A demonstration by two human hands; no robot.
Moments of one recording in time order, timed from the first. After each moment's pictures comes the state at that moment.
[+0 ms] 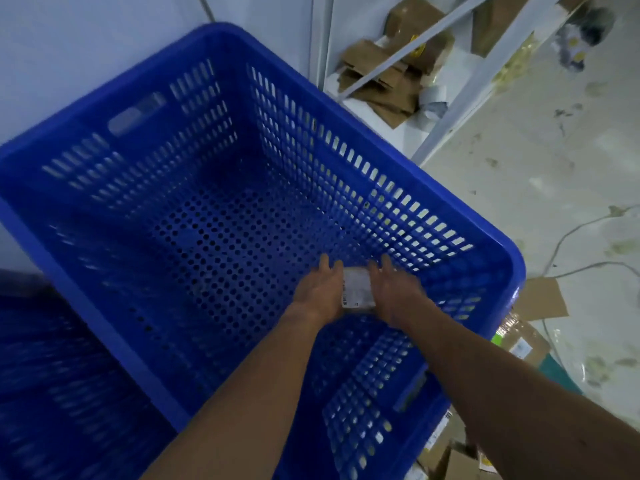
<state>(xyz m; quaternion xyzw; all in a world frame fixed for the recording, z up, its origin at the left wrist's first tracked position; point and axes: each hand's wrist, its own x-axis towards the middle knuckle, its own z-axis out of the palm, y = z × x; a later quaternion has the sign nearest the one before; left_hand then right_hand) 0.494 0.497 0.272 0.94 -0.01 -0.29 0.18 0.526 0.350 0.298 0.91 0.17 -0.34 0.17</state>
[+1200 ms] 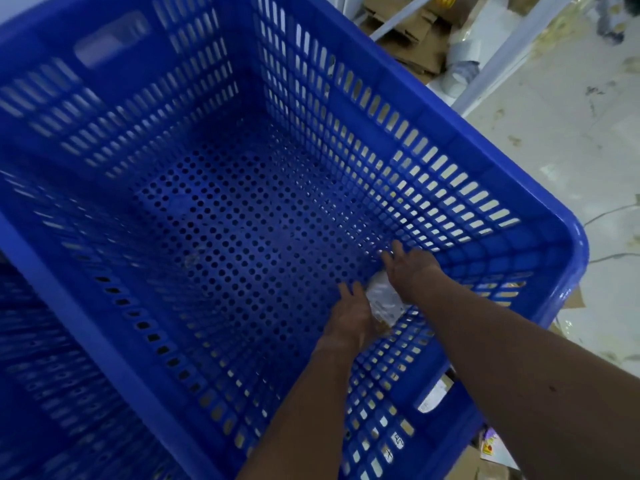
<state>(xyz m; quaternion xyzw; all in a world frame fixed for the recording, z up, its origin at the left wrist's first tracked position) 0.440 0.429 0.192 0.83 0.14 -0.40 0.35 0.545 0.345 0.249 0.81 0.26 -0.40 0.34</state>
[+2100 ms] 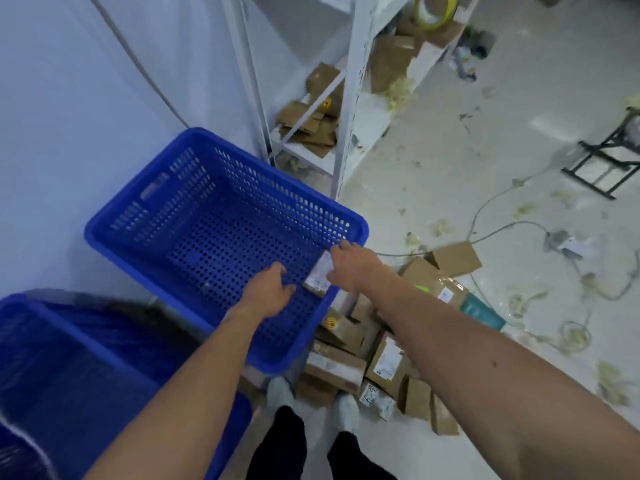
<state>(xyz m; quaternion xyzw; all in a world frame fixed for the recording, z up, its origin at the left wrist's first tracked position) 0.392 0.472 0.505 0.91 0.08 -0.32 0.24 0.442 0.282 0.550 0.94 0.16 -0.30 -0.02</state>
